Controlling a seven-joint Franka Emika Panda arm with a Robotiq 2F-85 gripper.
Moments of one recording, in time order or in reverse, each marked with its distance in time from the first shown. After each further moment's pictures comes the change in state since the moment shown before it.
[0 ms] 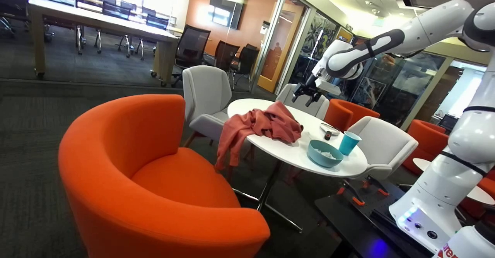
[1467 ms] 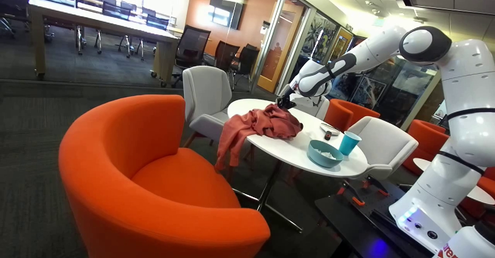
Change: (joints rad) arm 0.182 0.436 -0.210 0.338 0.001 0.218 0.030
